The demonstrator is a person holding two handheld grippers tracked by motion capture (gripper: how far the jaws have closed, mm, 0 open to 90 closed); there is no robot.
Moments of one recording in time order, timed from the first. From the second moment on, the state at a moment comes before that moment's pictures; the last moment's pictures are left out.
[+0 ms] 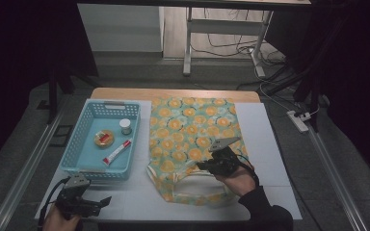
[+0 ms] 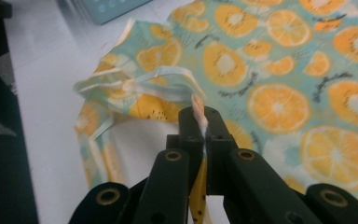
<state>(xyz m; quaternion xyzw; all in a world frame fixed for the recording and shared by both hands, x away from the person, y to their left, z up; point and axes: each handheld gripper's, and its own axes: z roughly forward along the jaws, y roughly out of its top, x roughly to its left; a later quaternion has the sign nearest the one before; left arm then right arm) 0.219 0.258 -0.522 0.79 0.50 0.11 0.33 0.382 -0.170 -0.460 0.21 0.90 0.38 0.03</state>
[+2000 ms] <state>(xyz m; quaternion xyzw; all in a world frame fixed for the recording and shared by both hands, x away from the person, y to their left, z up) 0.219 0.257 -0.523 0.79 0.50 0.12 0.33 0.526 -0.138 -0.513 0.29 0.89 0.33 0.10</state>
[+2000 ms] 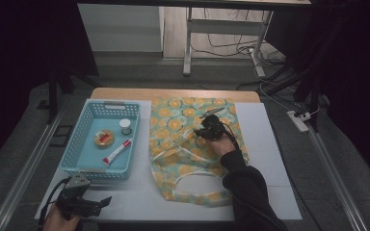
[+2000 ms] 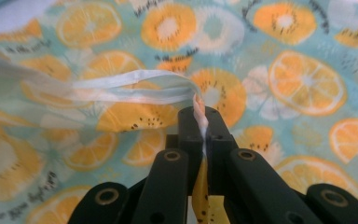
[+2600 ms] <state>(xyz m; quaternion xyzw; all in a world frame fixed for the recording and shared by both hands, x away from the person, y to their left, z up) 0.219 0.257 -0.523 0.79 0.50 0.12 0.33 0.519 -0.149 -0.487 0.30 0.87 0.37 0.10</state>
